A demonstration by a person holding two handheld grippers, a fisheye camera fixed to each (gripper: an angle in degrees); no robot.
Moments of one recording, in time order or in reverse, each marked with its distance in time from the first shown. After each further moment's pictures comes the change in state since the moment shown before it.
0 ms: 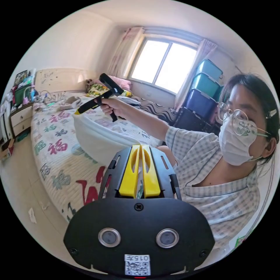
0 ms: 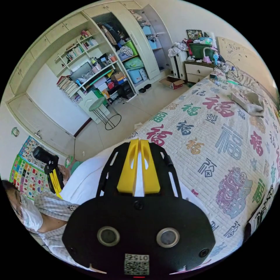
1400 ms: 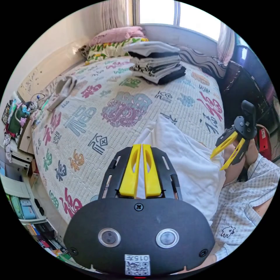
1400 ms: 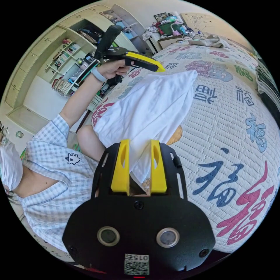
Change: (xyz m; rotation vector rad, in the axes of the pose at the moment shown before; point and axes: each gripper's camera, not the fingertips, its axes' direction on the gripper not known) left arm -0.153 -0.143 0.427 -0.603 -0.363 0.041; right arm 0.105 0.364 -0.096 -0.174 -0.012 0.159
